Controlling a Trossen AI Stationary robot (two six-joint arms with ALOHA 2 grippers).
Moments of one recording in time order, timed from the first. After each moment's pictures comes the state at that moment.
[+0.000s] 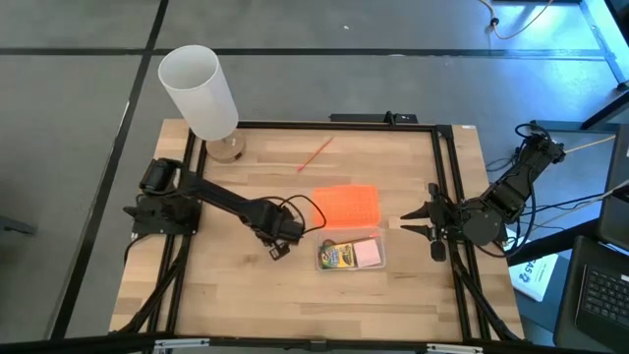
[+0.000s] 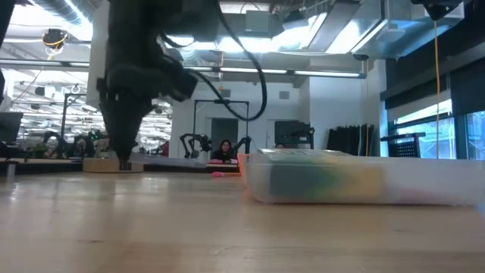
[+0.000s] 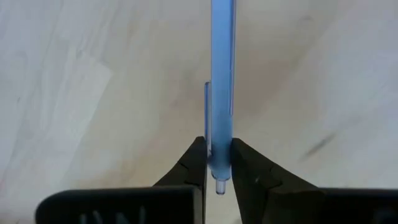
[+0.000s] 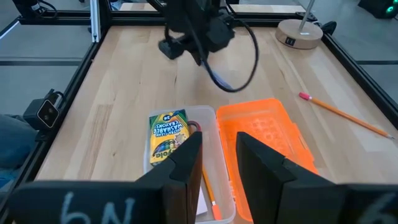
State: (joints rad) left arm -0.22 1.80 1.19 -1.00 -0.11 -0.86; right arm 0.76 0.76 0.80 -0.67 0.71 0.44
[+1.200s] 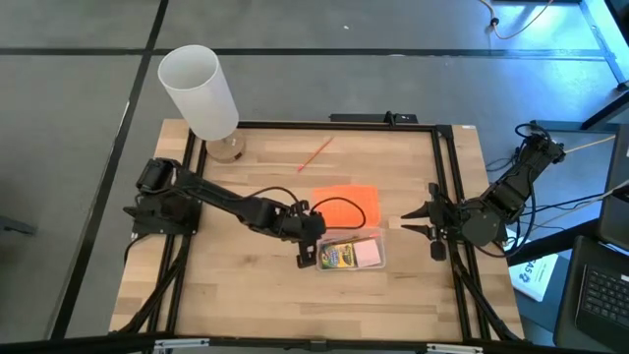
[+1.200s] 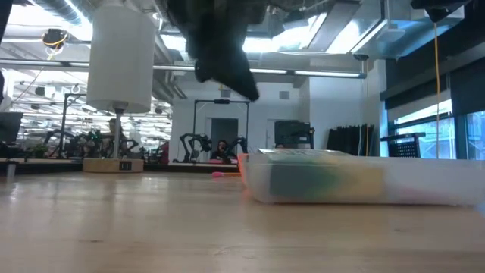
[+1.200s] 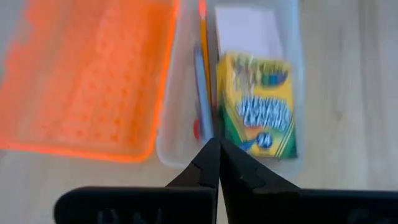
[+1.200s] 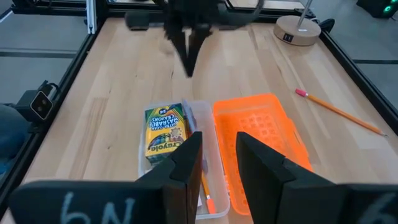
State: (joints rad) left arm -0.24 1.77 1.28 -0.43 -0.22 -0.38; right arm 0.76 0.76 0.80 -0.70 0.71 0.44
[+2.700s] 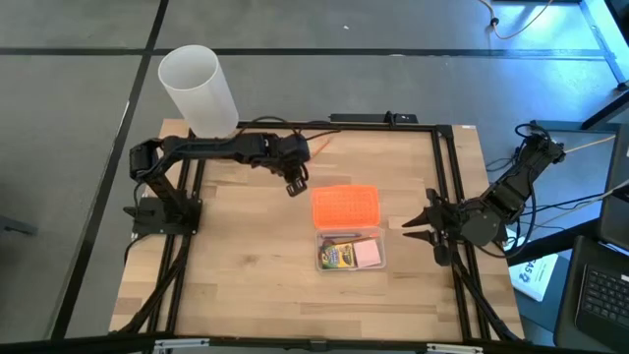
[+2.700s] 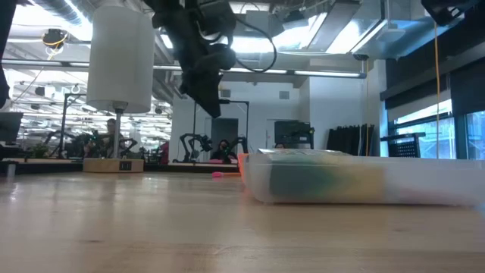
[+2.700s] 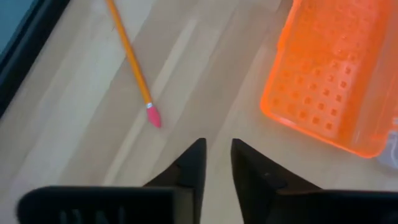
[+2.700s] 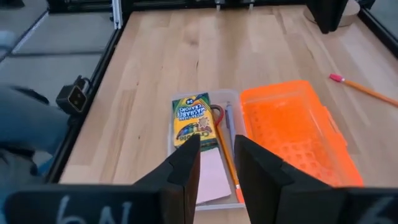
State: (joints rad) left arm 0.28 1.65 1.28 -0.70 -0.10 -0.17; right arm 0.76 0.76 0.80 -0.70 0.59 0.52
